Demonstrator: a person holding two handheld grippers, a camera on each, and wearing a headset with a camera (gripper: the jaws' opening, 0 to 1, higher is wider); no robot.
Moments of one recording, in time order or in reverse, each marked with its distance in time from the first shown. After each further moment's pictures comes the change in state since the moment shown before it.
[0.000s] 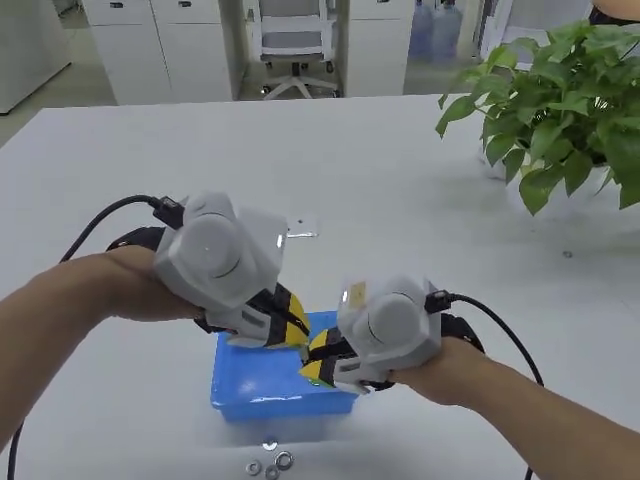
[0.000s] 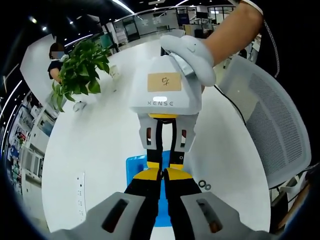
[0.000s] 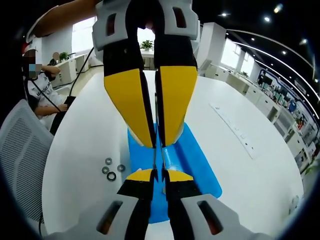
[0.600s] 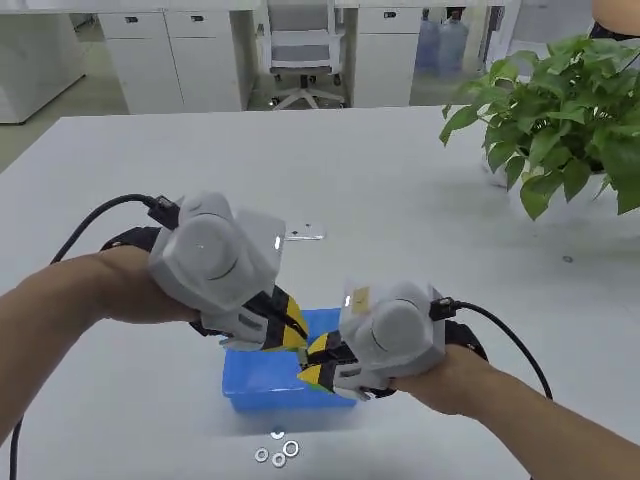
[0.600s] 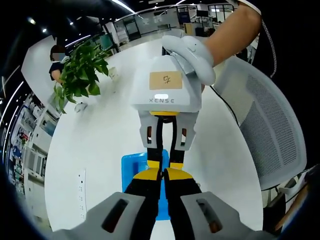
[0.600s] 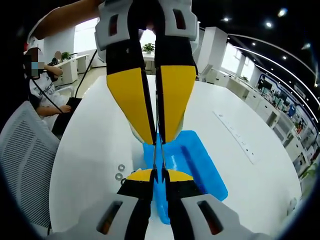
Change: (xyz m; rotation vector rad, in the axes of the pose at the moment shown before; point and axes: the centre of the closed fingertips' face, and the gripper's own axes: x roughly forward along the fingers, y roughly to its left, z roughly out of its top) left arm -0.017 -0.025 0.005 0.005 0.017 0.021; right arm -0.008 0.025 0.014 -0.022 -0.024 -0.007
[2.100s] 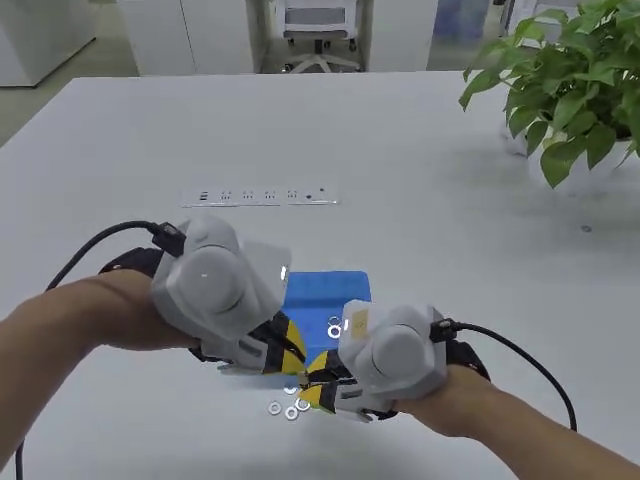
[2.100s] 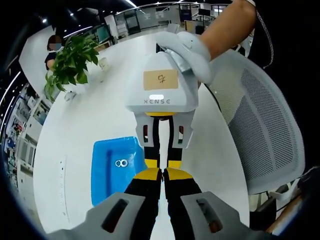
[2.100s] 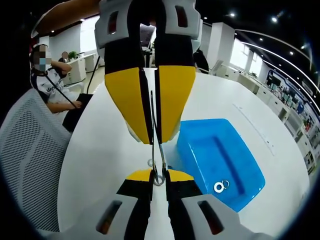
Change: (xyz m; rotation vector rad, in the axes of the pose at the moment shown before) left arm 0.020 -0.057 -0.026 -0.056 0.037 -0.057; right arm 0.025 0.059 -0.024 0.012 0.022 0.091
